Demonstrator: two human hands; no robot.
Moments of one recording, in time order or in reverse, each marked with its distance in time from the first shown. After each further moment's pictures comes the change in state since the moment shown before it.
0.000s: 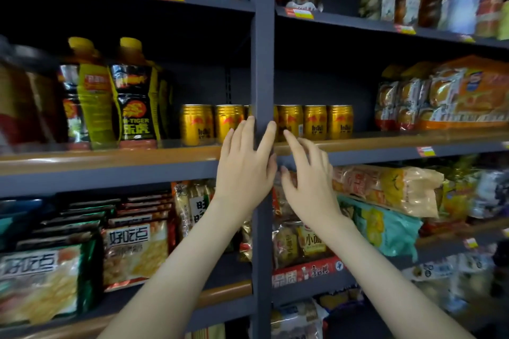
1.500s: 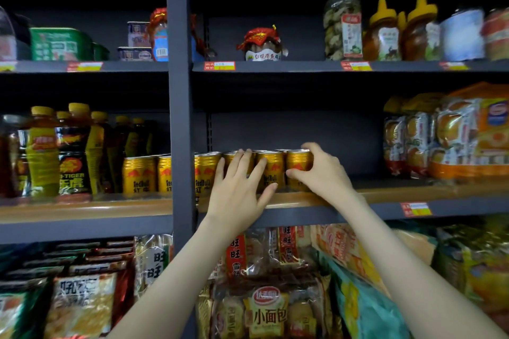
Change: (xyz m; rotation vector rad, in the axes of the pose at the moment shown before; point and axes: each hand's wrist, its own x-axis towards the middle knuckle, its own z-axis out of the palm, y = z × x) left_hand 0.081 0.086 0.083 0.247 -0.257 -0.050; right_hand 0.131 0.183 -0.040 0.227 -0.314 0.225
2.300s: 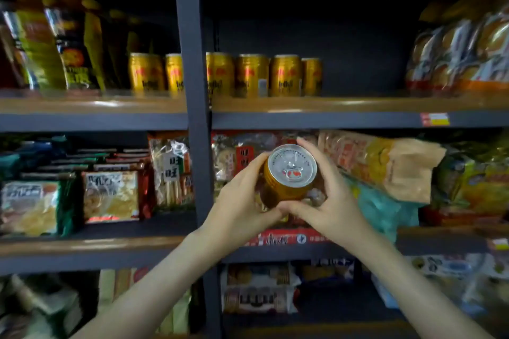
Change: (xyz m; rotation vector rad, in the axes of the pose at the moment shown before) left_hand -0.166 0.033 -0.038 -0.929 -0.266 -0.205; right_hand -0.195 0.009 0.046 0.548 -0.224 -0.311
